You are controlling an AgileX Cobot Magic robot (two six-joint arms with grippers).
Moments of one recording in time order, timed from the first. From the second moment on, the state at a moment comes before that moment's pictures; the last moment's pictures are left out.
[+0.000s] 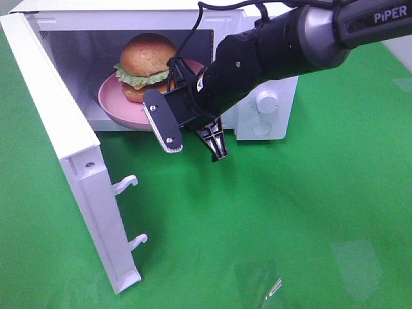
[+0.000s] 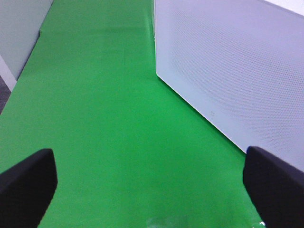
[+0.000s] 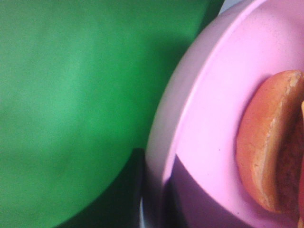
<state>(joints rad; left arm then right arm) 0.04 0.00 -0.50 -0.09 1.04 0.12 0.65 2.07 -1.37 -0.01 0.21 -1.51</state>
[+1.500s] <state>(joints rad) 0.04 0.00 -0.50 -0.09 1.04 0.12 0.65 1.74 -0.93 0.08 0.09 -1.59</state>
